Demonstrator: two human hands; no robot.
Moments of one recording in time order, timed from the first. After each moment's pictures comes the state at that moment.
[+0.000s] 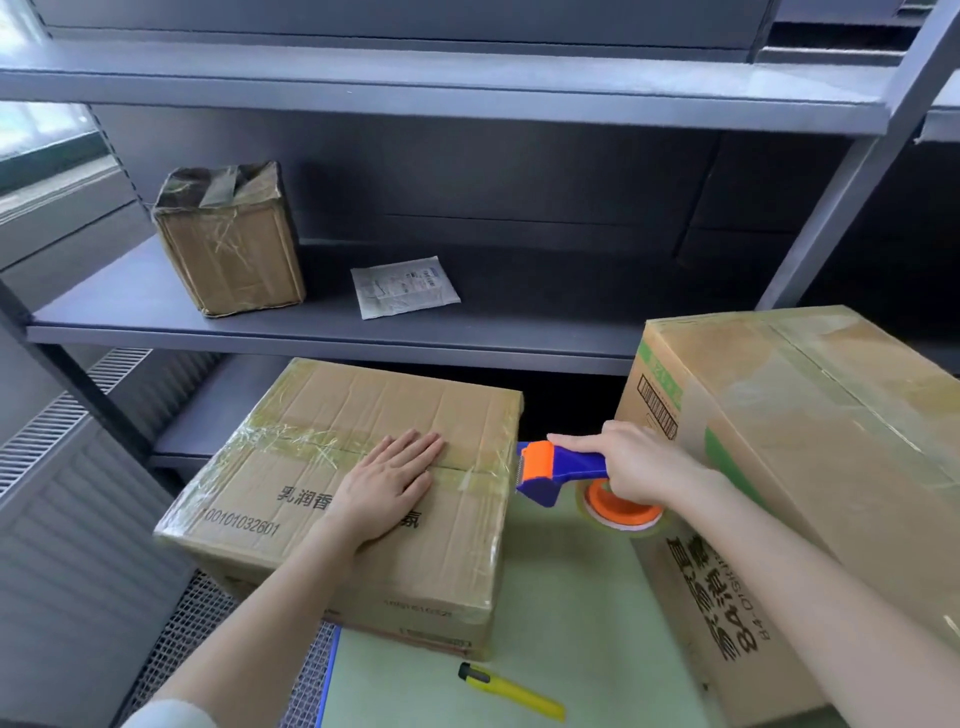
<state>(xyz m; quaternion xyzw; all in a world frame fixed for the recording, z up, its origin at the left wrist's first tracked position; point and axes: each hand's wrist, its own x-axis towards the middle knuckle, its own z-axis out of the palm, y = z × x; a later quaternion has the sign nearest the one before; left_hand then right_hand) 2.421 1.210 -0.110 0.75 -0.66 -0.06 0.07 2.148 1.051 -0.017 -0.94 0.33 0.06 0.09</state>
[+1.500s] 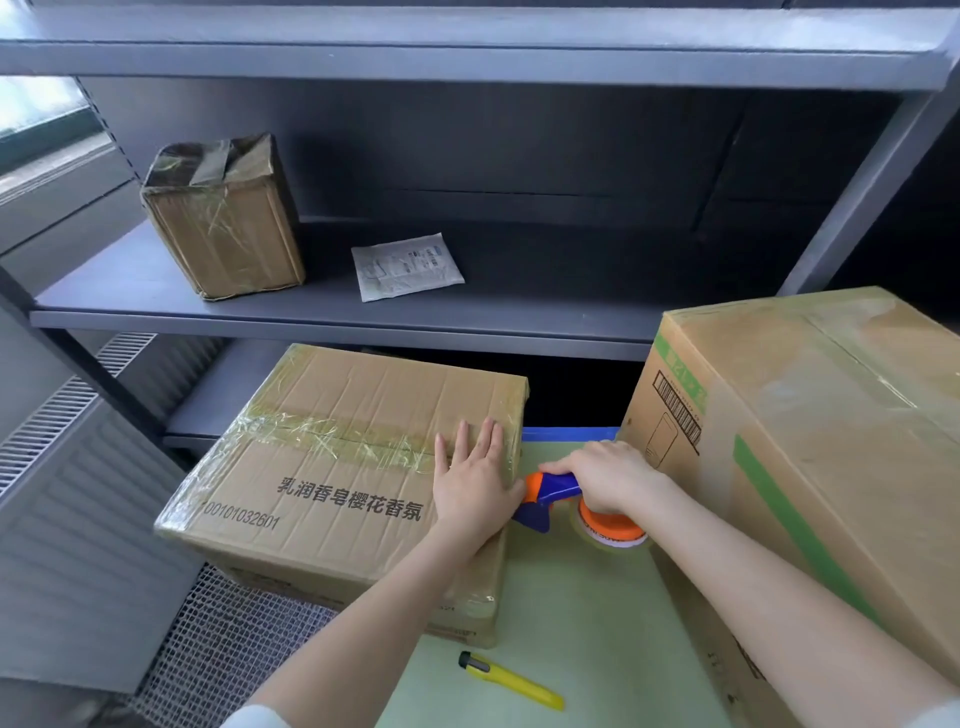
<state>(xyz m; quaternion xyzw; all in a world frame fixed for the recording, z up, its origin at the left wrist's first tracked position) 2.308 1.158 -0.094 0.84 -0.53 -0.10 0.08 2.177 1.055 -0.056 -0.94 0.29 0.18 0.00</state>
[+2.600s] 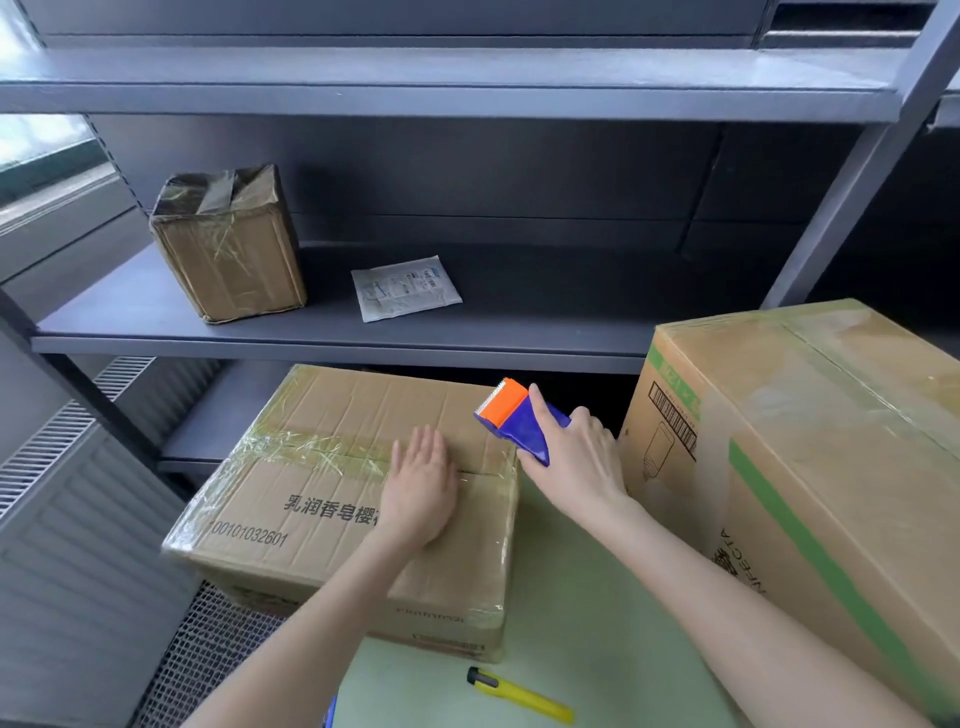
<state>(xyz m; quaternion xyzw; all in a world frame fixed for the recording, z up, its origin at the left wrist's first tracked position) 2.368 1.186 -0.088 0.85 -0.52 -0.09 0.07 2.207 1.095 -0.035 -0.89 0.43 -0.11 0.05</state>
